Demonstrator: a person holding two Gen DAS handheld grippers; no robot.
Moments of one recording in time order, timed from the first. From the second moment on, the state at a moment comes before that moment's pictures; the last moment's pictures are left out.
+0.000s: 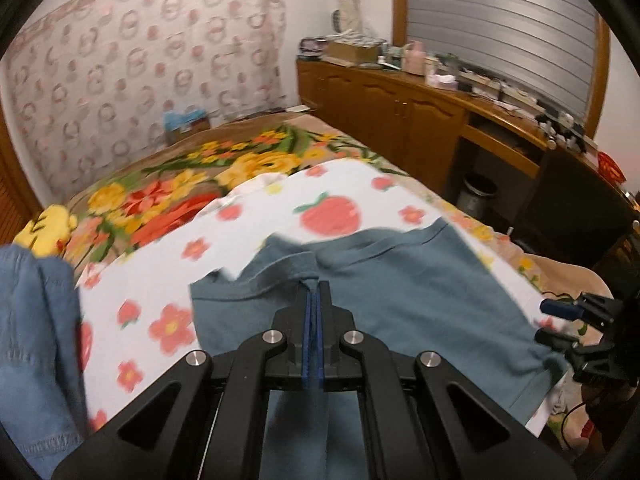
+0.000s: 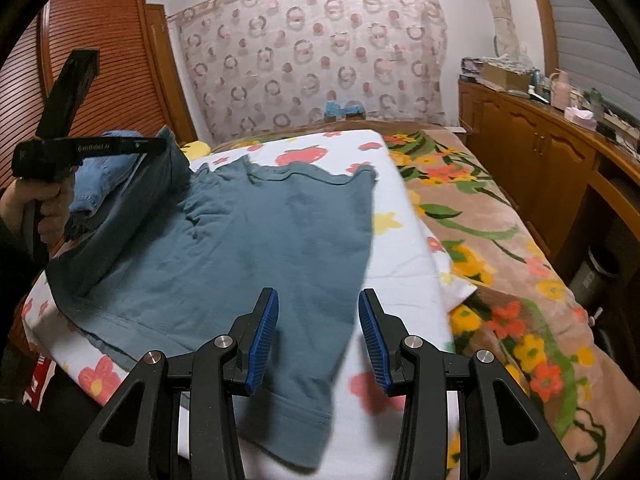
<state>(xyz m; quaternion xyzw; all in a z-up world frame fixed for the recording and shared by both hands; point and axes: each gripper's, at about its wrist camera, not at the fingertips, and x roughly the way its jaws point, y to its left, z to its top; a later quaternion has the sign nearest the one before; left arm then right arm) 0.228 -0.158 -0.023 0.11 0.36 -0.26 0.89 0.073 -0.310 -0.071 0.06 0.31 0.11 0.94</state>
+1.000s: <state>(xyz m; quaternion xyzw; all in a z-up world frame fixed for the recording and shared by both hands) 0.205 -0.131 -0.021 0.10 0.35 -0.26 0.90 0.091 -0.275 -0.067 0.05 0.30 0.13 0.94</state>
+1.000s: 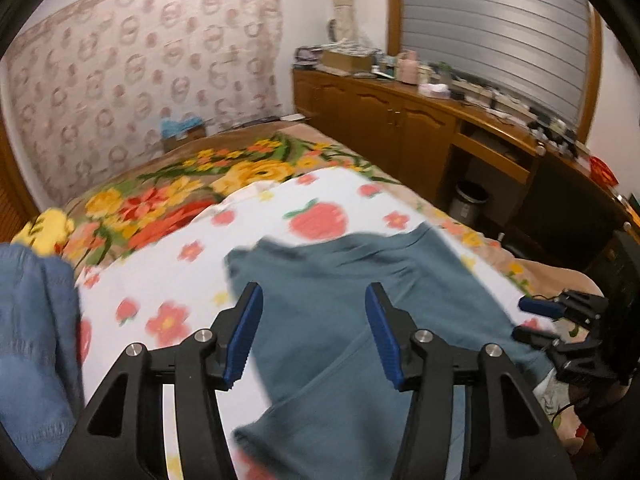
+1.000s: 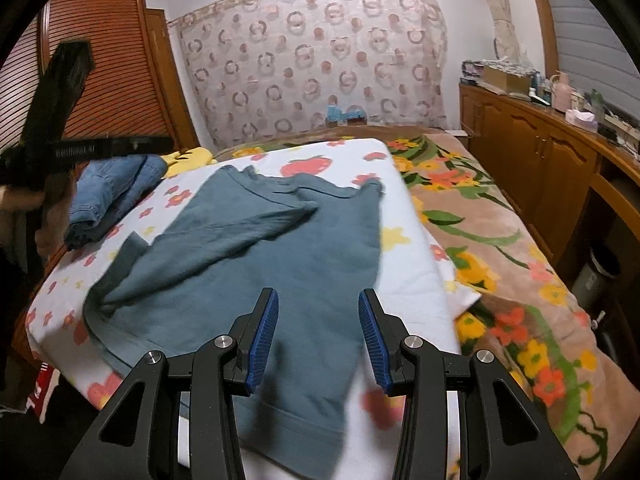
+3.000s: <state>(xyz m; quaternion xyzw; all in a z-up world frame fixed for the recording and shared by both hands) 0.119 -0.053 -0.067 0.05 0.34 -0.25 0.90 0.028 -0.345 -0.032 0.09 0.34 0.16 0.92</state>
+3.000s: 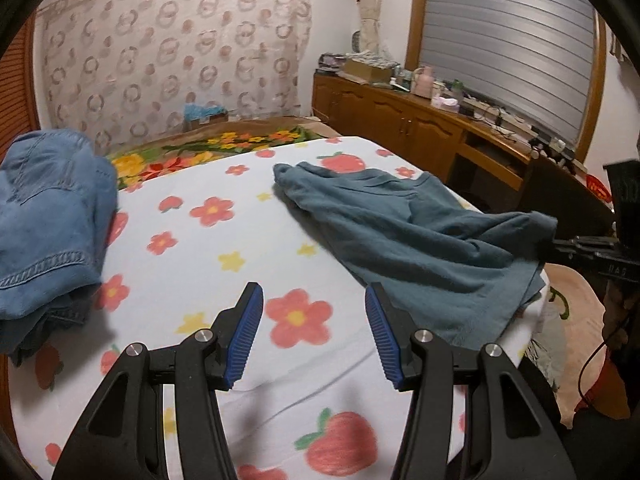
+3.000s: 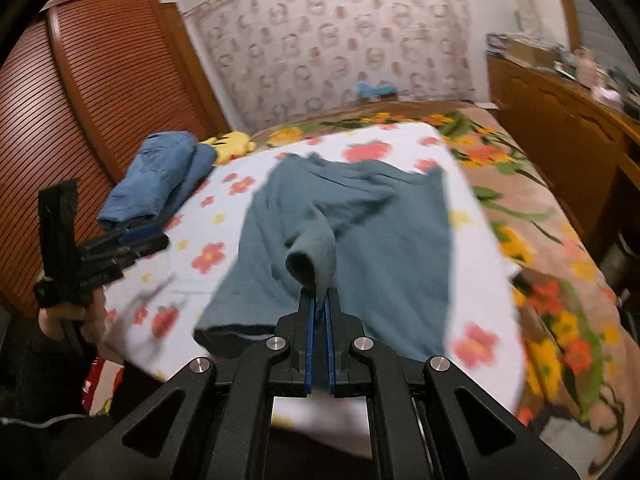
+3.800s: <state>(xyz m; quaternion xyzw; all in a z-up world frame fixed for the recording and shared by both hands) 0.118 -0.111 -0.089 0.05 0.37 -0.29 0.88 0.067 -0.342 -0.051 0.08 0.38 0.10 0.92</state>
